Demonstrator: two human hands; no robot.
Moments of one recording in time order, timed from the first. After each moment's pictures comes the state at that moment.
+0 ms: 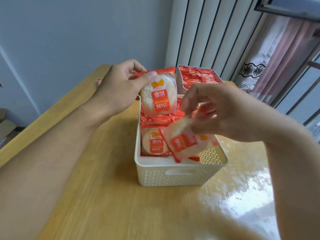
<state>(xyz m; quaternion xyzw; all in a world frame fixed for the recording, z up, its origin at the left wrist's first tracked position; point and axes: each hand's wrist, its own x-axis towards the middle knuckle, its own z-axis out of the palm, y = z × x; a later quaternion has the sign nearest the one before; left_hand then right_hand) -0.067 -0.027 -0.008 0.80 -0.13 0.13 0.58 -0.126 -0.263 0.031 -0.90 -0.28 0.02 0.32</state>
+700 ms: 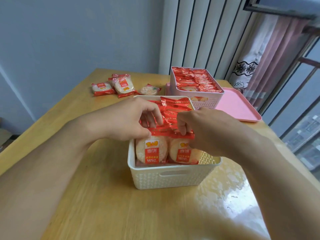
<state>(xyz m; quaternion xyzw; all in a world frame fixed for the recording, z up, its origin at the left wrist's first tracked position) -0.085 -0.038 -0.015 0.91 -0.28 -0.07 0.29 -0.129 -0.251 0.001 -0.98 -0.20 -0.01 -0.02</state>
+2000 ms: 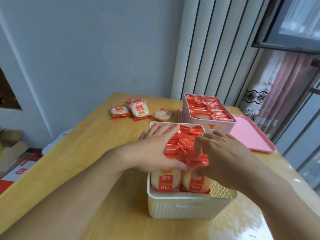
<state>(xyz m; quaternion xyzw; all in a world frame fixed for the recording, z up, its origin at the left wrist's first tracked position) -0.085 -0.048 -0.027 0.95 -0.22 -0.12 0.20 -0.128 -0.248 0.003 -0.98 -0.18 -0.03 -0.07</state>
